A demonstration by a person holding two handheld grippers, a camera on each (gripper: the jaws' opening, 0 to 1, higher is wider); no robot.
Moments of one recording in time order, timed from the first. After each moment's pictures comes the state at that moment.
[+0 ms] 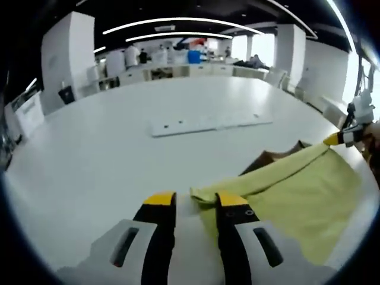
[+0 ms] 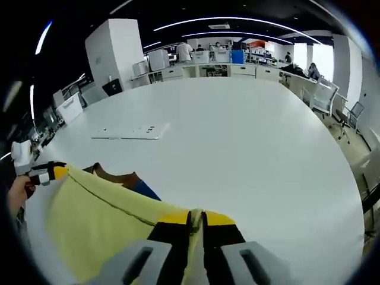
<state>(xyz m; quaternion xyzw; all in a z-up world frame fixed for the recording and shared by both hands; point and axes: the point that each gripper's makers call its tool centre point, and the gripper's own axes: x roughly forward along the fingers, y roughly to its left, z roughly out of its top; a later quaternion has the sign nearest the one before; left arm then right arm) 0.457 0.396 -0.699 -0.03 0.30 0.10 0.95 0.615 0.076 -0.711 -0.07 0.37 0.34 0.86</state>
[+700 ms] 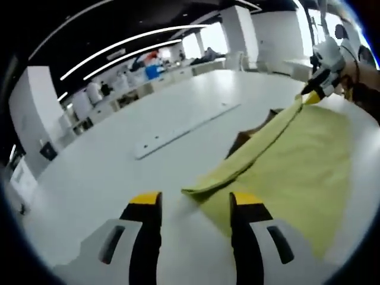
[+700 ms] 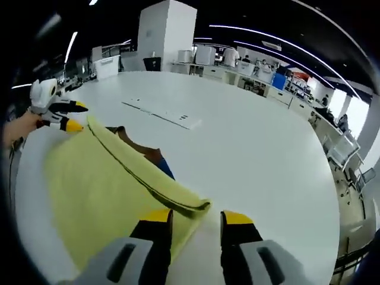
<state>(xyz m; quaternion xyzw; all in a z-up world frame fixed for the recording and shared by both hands) 0.455 0.384 -0.702 0.13 0.29 -0.01 0.95 0.600 0.073 -0.713 -0.24 0.30 0.43 0.82</state>
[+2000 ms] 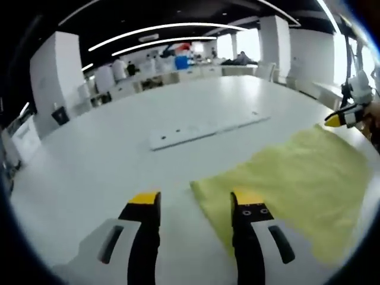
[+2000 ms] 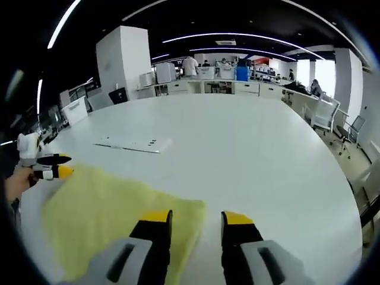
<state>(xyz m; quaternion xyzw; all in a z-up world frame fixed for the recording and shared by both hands) 0.466 0.405 -0.695 0.02 0.28 0.07 0.96 0.620 0.078 -0.697 -0.08 0.32 0.36 0.87</state>
